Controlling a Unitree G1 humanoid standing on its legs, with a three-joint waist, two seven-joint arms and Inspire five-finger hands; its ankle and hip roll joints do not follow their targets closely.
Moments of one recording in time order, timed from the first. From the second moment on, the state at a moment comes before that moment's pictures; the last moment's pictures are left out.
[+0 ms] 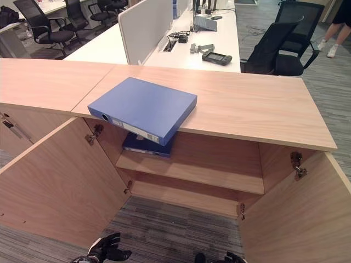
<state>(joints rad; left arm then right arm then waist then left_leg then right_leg) 0.06 0.26 -0.23 0.93 -0.13 -0.11 -0.01 0.06 -0.27 0.09 1.18 0.39 -0.07 0.00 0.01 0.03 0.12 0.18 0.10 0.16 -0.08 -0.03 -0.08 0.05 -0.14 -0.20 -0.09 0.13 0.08</state>
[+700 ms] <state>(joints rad) 0.10 0.57 -0.11 0.16 0.59 -0.16 0.39 0.13 -0.23 0.12 1.14 0.35 -0.11 -0.03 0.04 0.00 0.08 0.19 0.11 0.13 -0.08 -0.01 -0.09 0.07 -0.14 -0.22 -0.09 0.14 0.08</state>
